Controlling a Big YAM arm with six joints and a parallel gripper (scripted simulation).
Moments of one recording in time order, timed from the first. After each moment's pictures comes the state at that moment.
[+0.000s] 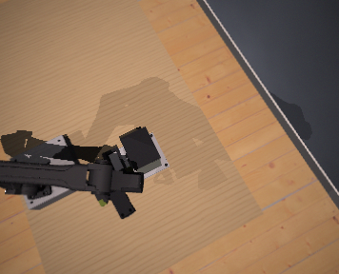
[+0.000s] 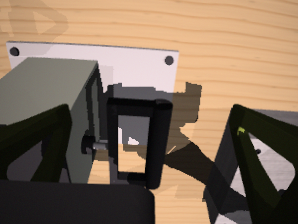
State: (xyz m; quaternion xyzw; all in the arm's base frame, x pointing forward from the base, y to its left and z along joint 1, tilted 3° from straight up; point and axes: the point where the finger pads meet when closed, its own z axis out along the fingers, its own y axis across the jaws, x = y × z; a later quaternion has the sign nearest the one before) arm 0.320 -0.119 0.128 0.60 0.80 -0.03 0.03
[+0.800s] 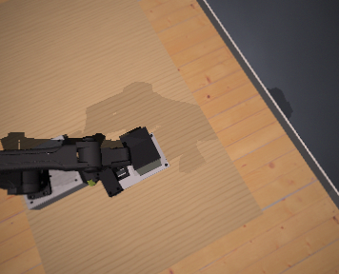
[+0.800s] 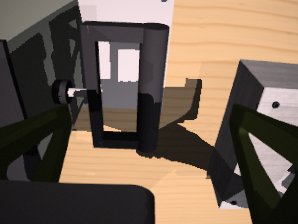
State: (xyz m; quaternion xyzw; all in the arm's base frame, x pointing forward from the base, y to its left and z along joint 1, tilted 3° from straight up) arm 0.292 -0.046 0.107 0.61 0.79 -0.02 0.01
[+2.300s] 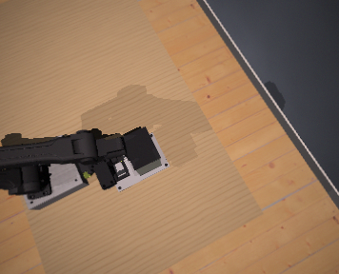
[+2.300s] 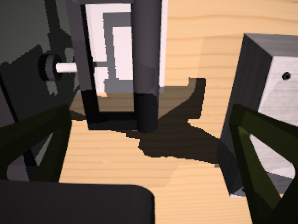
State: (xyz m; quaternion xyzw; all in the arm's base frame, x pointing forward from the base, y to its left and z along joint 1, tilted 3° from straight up) arm 0.282 -0.018 0.101 0.63 0.78 -0.02 0.01
